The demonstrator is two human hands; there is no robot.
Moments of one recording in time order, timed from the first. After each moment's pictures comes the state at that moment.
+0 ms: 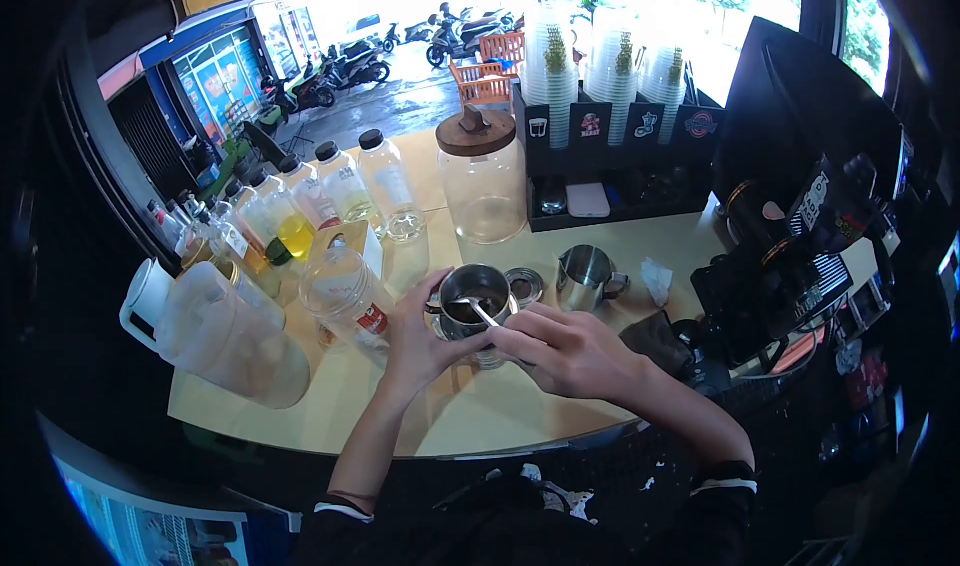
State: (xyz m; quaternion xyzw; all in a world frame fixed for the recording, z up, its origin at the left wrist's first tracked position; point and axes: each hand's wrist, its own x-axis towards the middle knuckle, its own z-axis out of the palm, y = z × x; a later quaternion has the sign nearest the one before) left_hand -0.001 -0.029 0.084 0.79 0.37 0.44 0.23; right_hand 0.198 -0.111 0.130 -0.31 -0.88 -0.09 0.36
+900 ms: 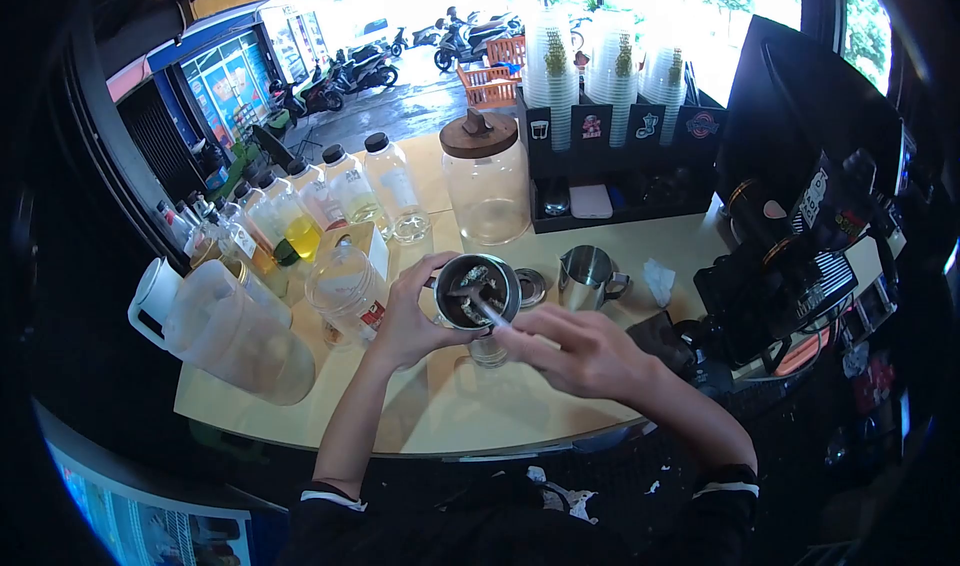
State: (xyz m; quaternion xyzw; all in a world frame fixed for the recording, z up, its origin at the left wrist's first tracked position) left_hand -0.008 -0.008 0.105 0.85 0.28 0.39 0.21; right_hand 0.213 -0.118 0.128 -0.30 -0.87 -0.12 0.38
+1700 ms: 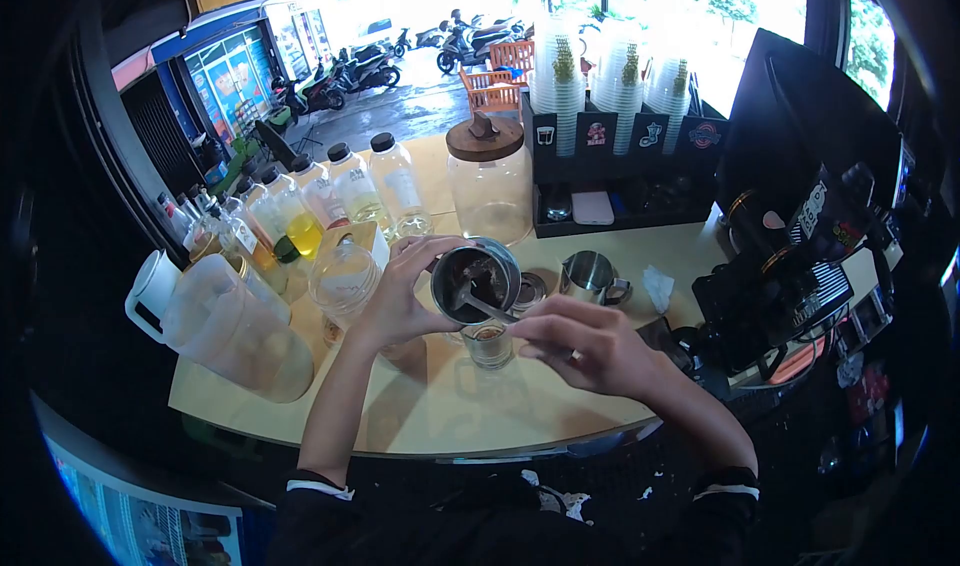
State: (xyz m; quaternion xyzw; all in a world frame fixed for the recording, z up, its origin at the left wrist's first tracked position) left_hand -0.020 0.005 0.133 0.90 0.20 0.36 0.16; right_hand 0.212 -0.126 0.148 -0.33 -0.85 0.04 0.40
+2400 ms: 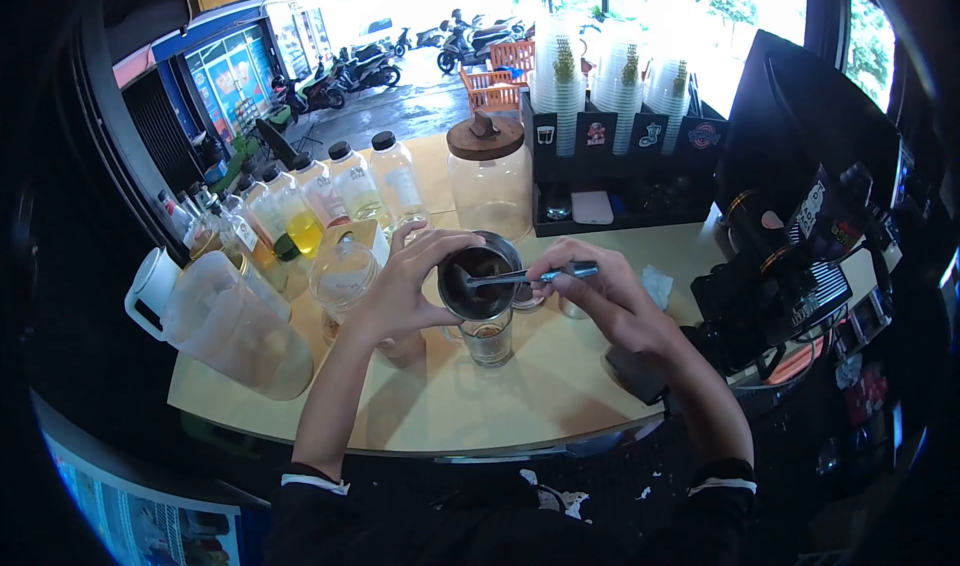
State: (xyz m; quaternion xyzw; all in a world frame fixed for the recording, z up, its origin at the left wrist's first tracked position) left_hand -0.018 0.009 0.141 0.92 0.18 0.32 0.10; right_hand 0.227 -0.105 0.165 -0.34 -0.75 0.32 0.47
